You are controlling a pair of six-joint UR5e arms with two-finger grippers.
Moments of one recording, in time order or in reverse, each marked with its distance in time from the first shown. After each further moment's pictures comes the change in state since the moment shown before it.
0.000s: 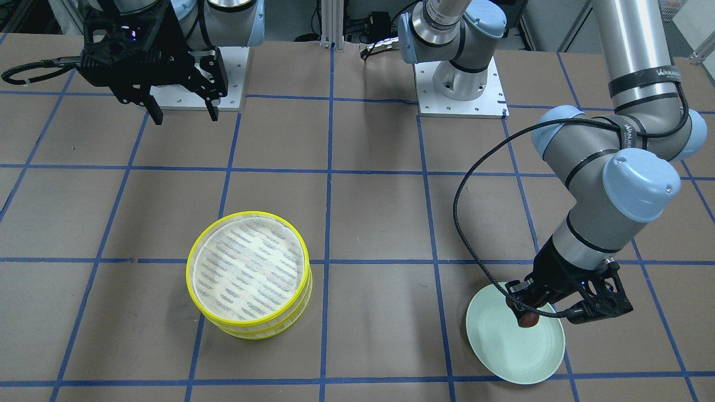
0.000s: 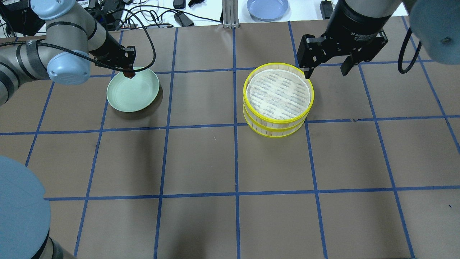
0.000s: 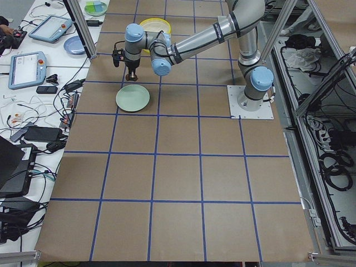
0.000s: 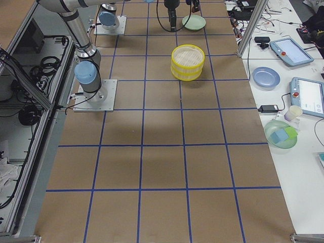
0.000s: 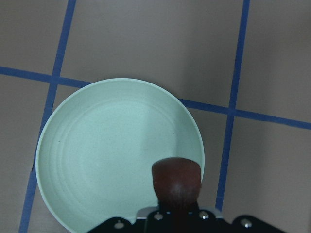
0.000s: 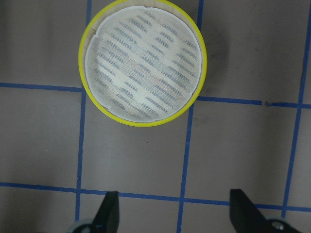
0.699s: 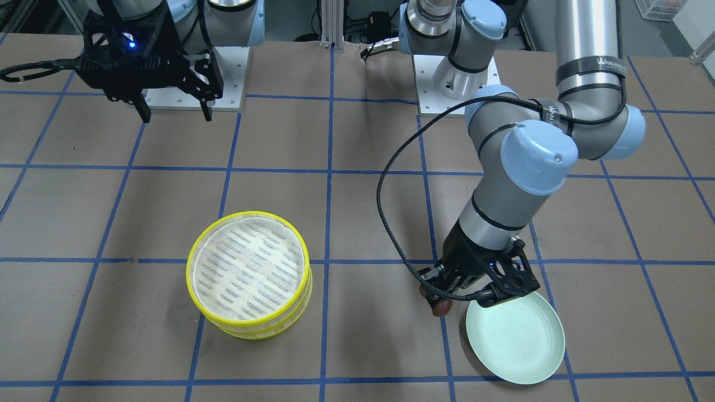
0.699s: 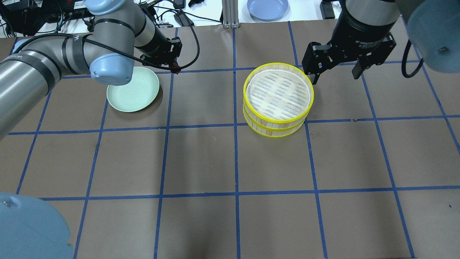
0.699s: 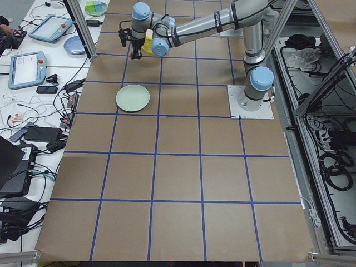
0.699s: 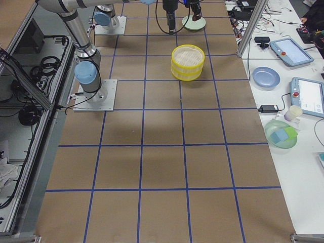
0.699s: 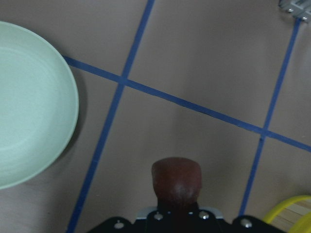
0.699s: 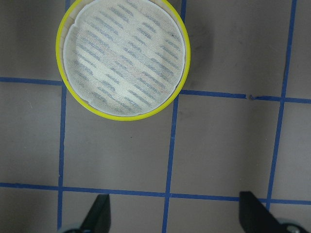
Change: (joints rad) left arm -0.233 0.016 0.024 0.014 -0.058 -0.418; right arm 0.001 -0.004 0.024 -0.007 -0.038 0.000
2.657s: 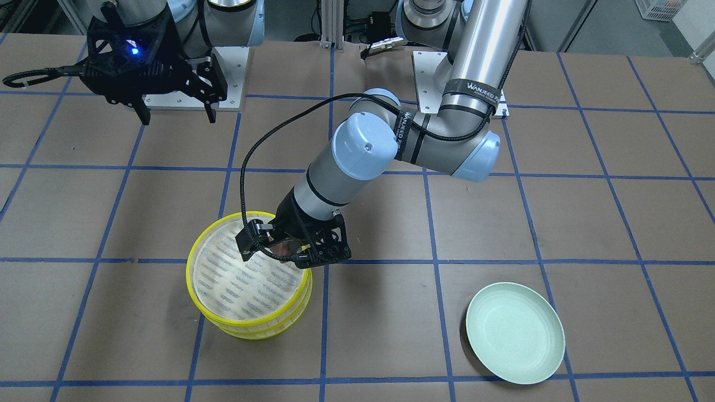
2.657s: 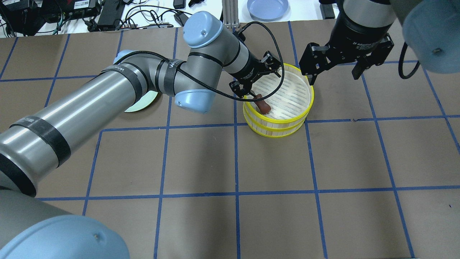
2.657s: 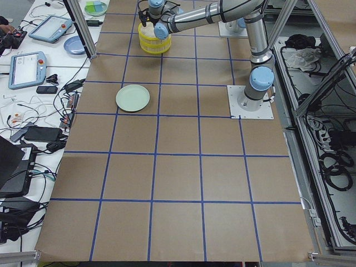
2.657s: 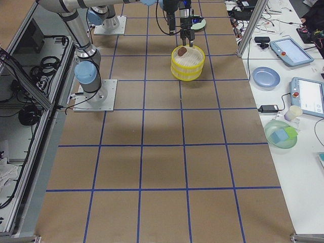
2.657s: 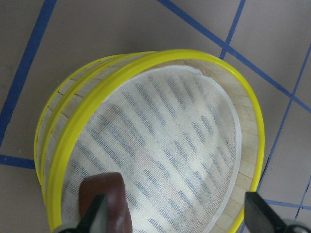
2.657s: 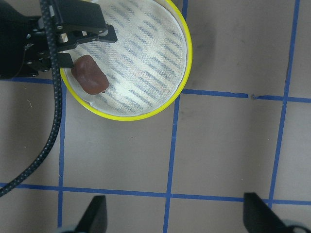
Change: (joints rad) left arm -0.281 -0.111 0.011 0.155 -0.270 -0.370; right arm 0.001 0.005 0.004 -0.006 0.004 0.001
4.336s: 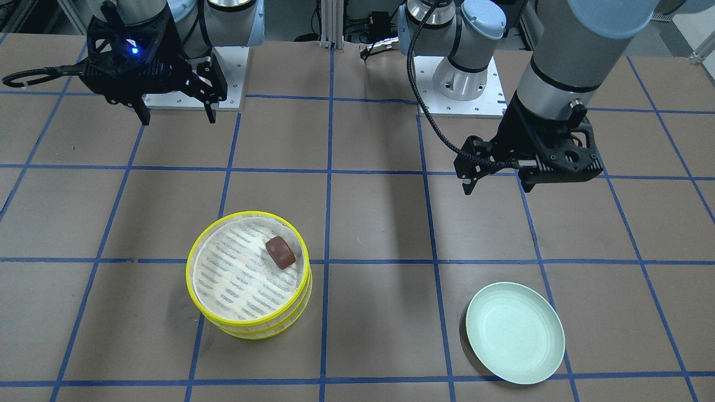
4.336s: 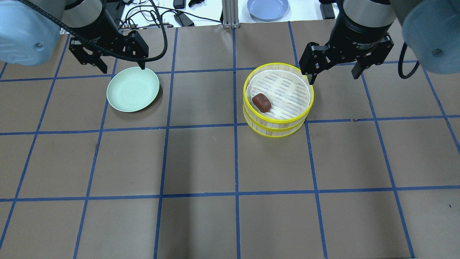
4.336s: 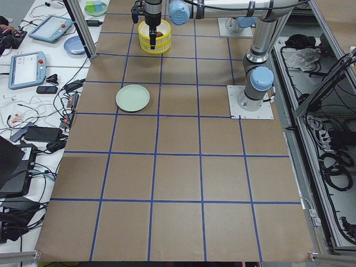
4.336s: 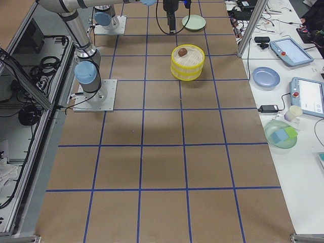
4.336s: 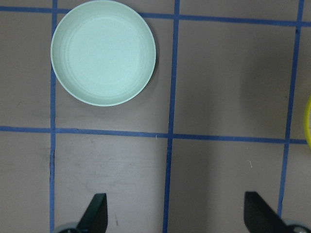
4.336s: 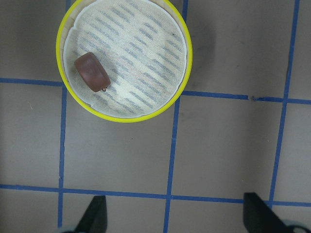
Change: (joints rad) left arm 0.365 0.422 0.051 -0.747 0.455 0.790; right arm 0.000 0.000 0.000 -0.005 -0.002 0.000
